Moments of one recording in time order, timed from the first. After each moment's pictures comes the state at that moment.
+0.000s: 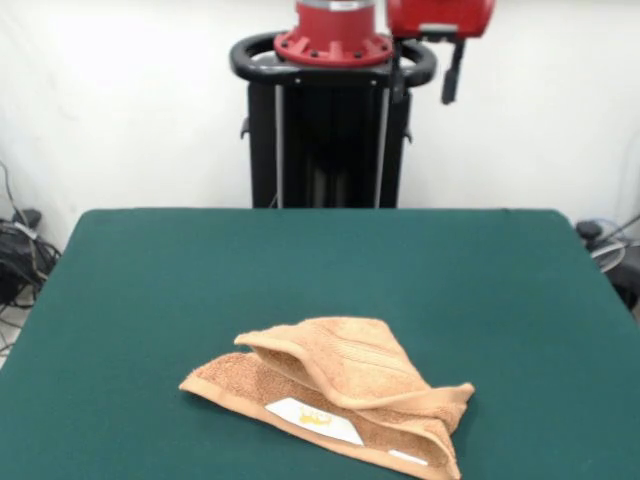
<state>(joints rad) -0.20 -1.16 0.03 2.13 0.00 0.57 1.57</state>
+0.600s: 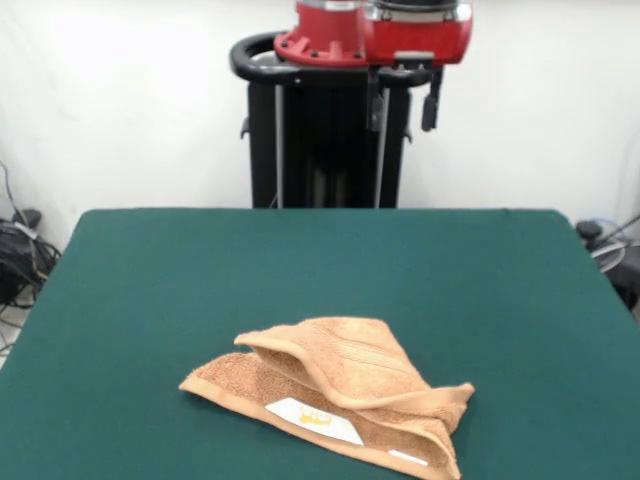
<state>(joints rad) -0.31 -1.10 0.13 2.07 -0.04 0.57 1.57</state>
